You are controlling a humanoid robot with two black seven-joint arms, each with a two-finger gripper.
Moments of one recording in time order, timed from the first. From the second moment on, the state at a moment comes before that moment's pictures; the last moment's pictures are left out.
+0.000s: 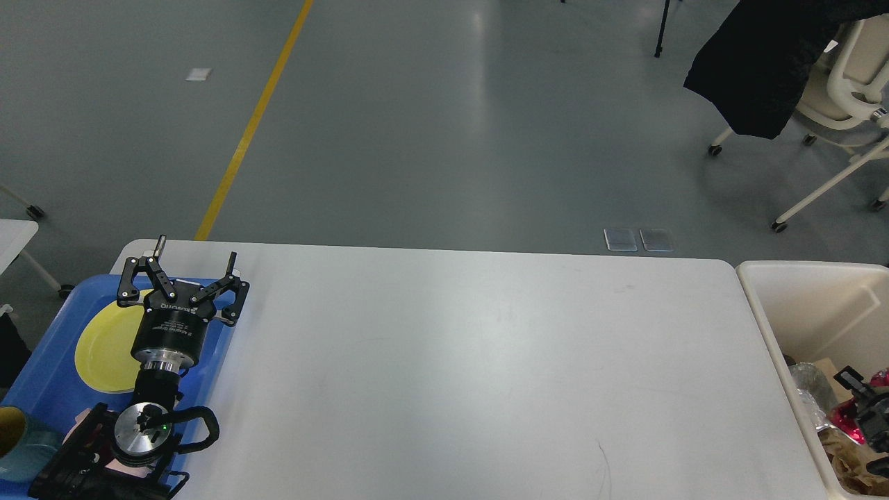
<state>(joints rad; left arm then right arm) -0.25 0.11 -1.43 -0.84 0.08 -0.53 -0.21 0.55 -0.40 -0.91 0.00 0.25 0.05 -0.06</state>
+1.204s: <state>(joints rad) -0.25 0.11 -1.43 -0.84 0.08 -0.53 -0.20 0.77 -0.59 0.38 0.46 0.24 0.03 -0.04</state>
